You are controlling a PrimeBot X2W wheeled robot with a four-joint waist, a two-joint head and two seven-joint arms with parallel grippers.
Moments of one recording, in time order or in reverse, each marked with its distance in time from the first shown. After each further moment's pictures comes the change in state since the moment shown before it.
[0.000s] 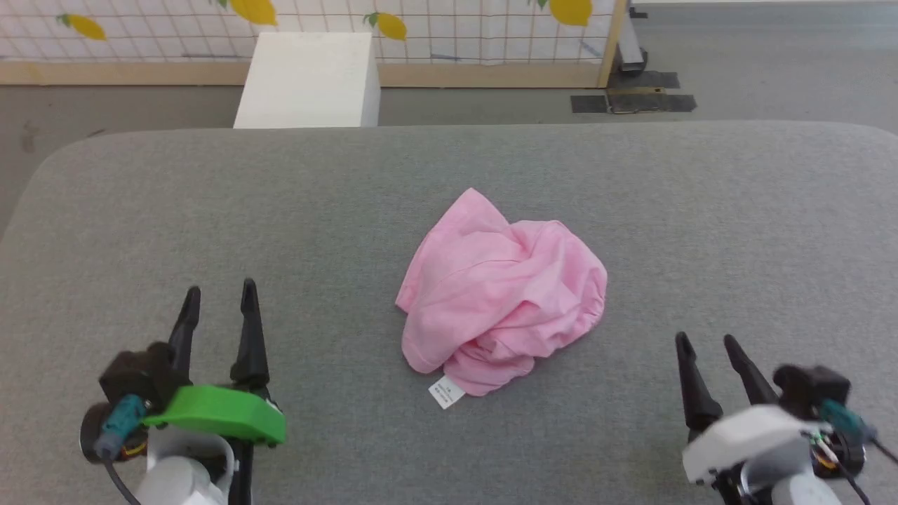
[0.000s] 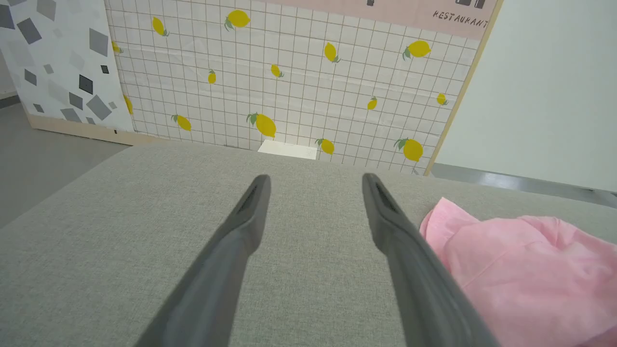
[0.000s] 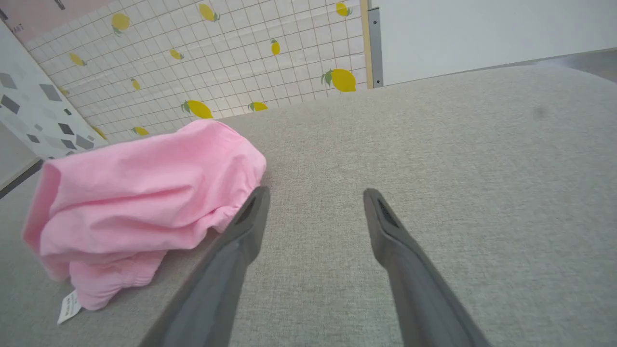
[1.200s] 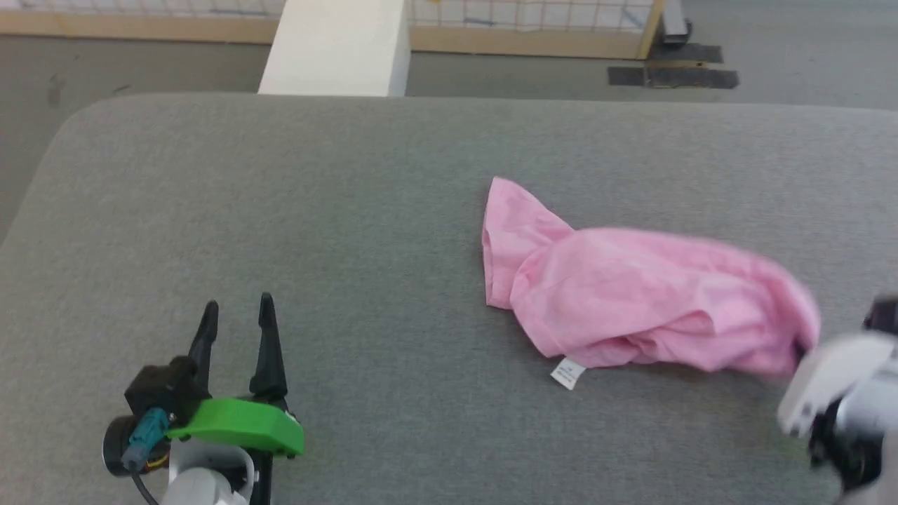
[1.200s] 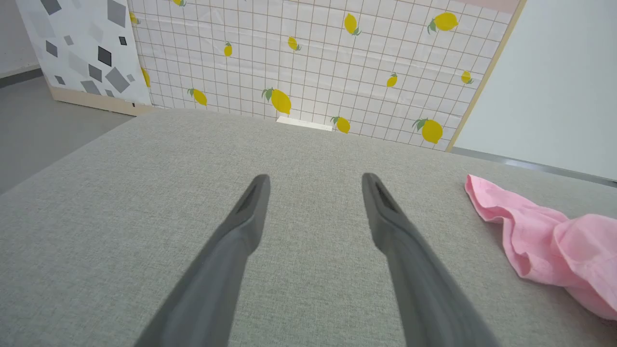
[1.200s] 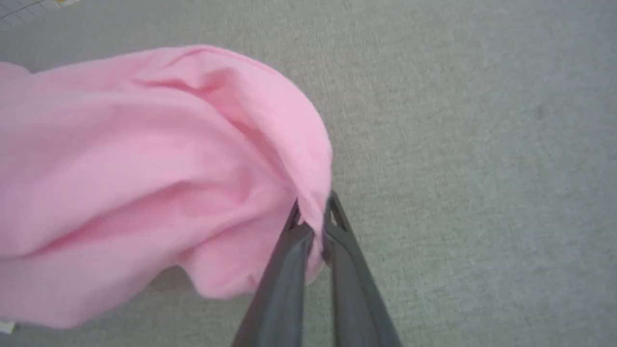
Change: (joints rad) left arm 0.026 -0.143 0.113 0.048 0.159 -0.078 -0.008; right arm -0.191 -0.006 -0.348 0.002 -0.149 0.000 0.617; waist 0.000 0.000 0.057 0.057
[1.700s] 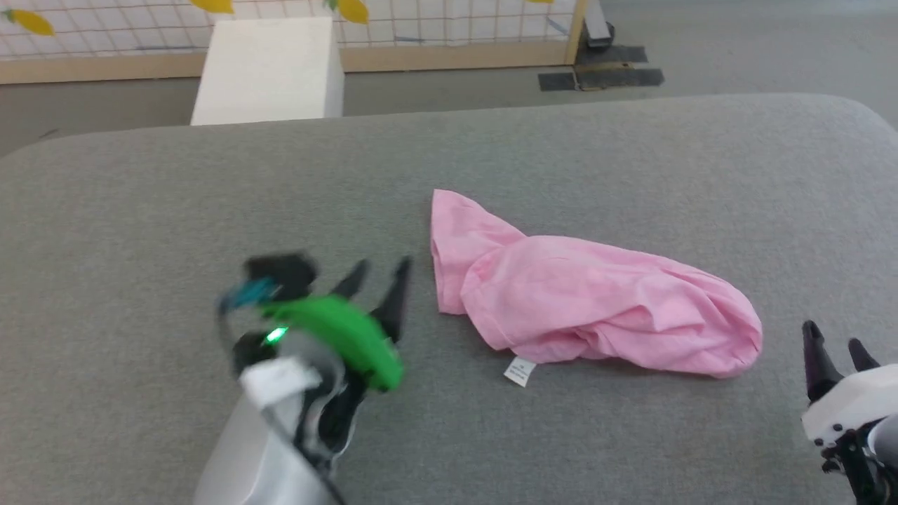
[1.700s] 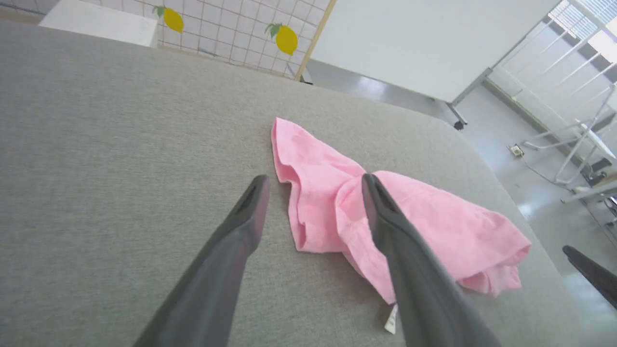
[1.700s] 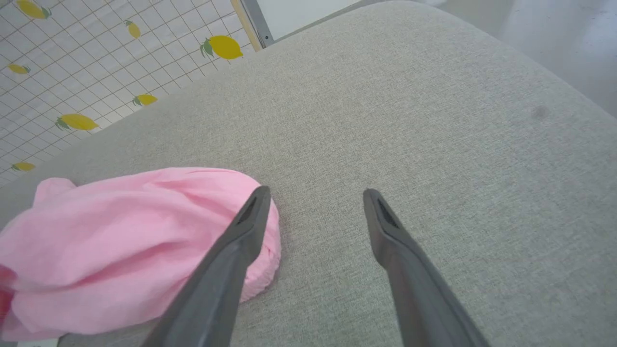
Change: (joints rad) left arm -0.226 -0.076 -0.167 0.080 -0.252 -0.075 0.428; right arm 0.123 0.006 -0.017 -0.110 0.192 0.000 -0.181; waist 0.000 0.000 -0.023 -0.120
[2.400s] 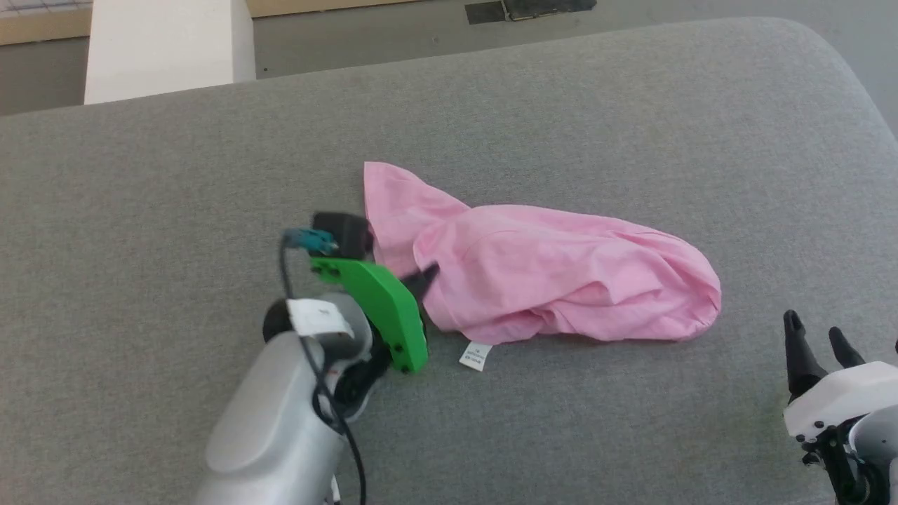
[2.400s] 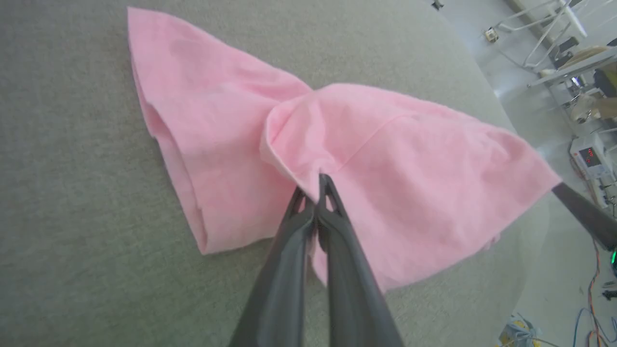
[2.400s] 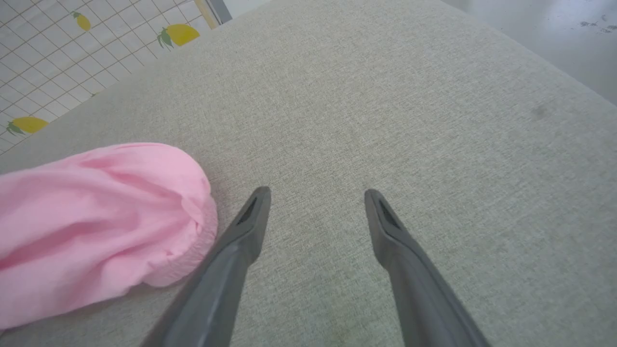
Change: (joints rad) left arm -0.146 0.021 -0.116 0.097 -0.043 -0.026 0.256; right arm -0.007 0.000 0.055 0.024 0.032 0.000 -0.076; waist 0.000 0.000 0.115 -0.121
